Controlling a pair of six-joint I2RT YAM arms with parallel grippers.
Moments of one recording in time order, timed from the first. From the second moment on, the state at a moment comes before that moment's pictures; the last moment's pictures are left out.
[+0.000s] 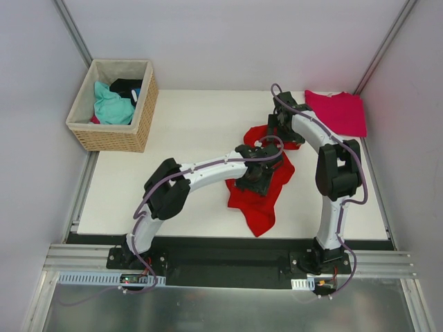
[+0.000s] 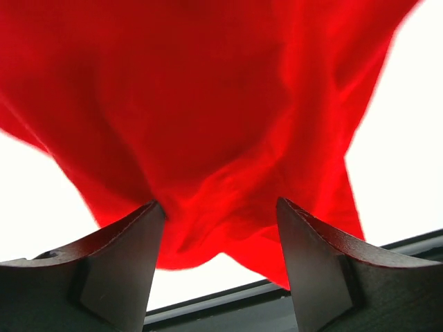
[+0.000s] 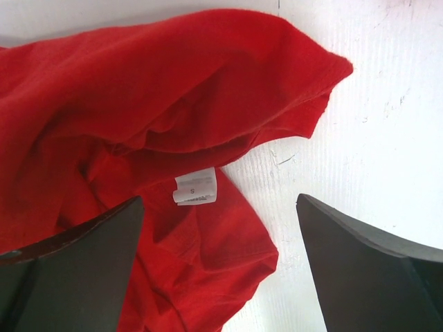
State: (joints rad) left arm -1.03 2.12 1.78 -0.93 -0.10 -0.67; right arm 0.30 2.04 1.67 -0.80 0.30 0.33
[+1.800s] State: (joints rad) left arm -1.13 2.32 2.03 -1.07 -0.14 -0.68; right arm 0.29 1.98 1.59 -0.77 0.29 0.34
